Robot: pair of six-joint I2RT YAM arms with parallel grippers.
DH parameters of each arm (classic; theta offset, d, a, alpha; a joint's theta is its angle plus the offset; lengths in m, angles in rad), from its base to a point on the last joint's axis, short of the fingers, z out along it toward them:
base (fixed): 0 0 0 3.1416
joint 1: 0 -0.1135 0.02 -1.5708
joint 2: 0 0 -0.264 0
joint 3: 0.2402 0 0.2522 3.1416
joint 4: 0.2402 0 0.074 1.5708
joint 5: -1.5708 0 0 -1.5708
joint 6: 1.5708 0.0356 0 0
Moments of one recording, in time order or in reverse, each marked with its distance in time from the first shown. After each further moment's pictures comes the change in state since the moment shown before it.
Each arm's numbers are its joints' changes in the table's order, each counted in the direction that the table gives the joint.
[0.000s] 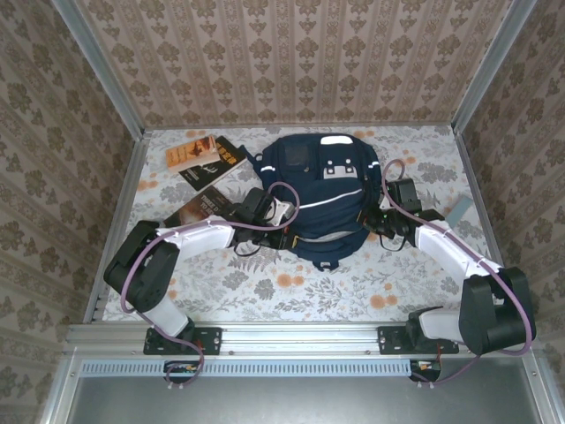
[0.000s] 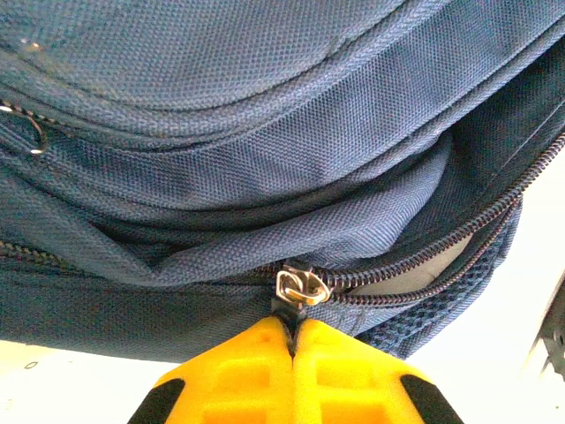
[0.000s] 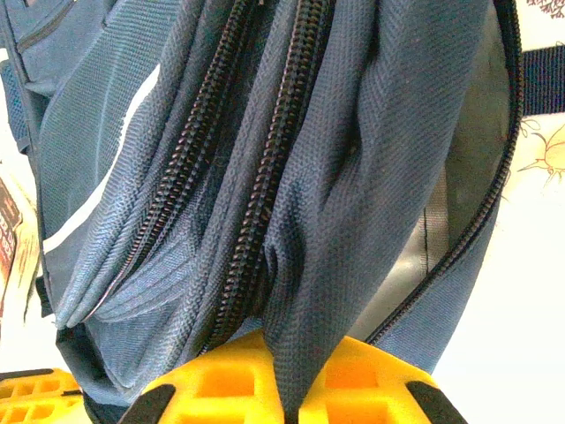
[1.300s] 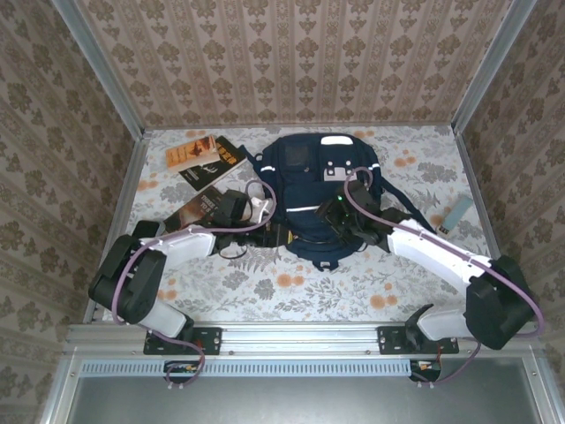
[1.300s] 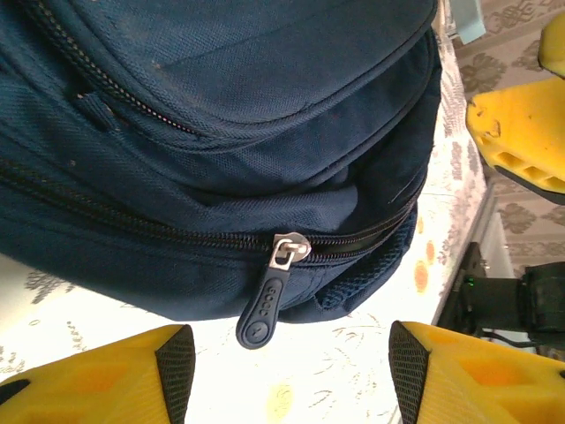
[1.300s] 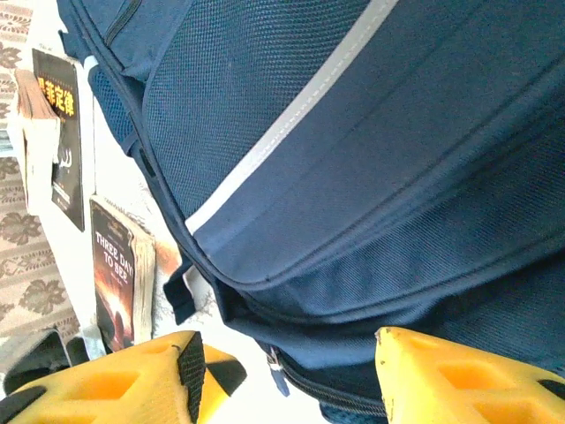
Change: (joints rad) left arm -0.146 0.092 -0.181 -0.243 -0.260 -0.148; right arm -0.414 -0.072 0.161 0.013 -0.283 0.631
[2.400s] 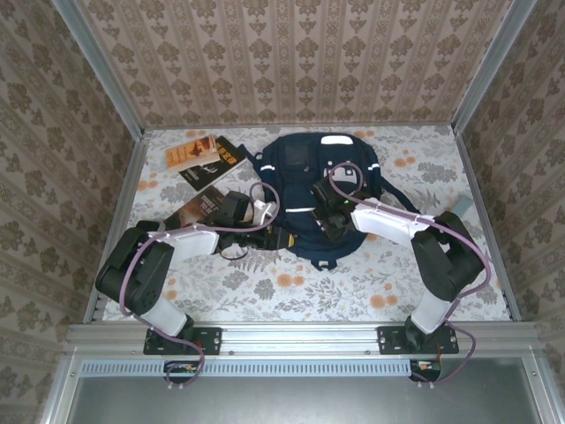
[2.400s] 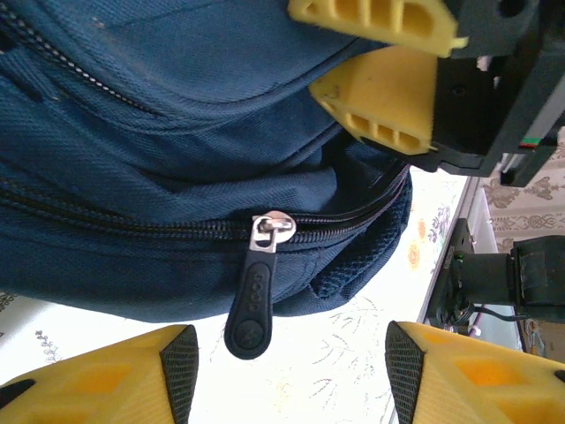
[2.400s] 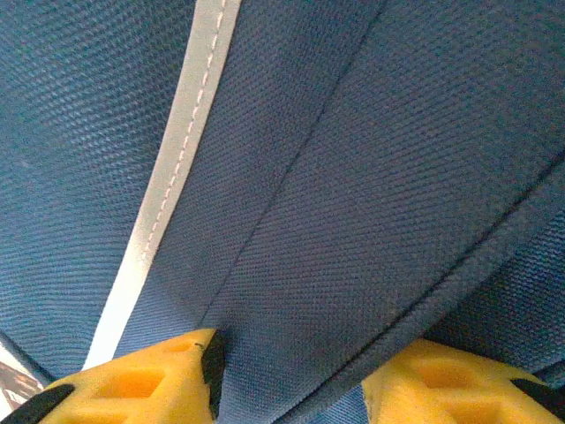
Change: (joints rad) left arm -0.004 -0.051 0.000 -0.016 -0.058 0.050; right arm -0.022 -0.355 0.189 0.093 -0.084 0.294
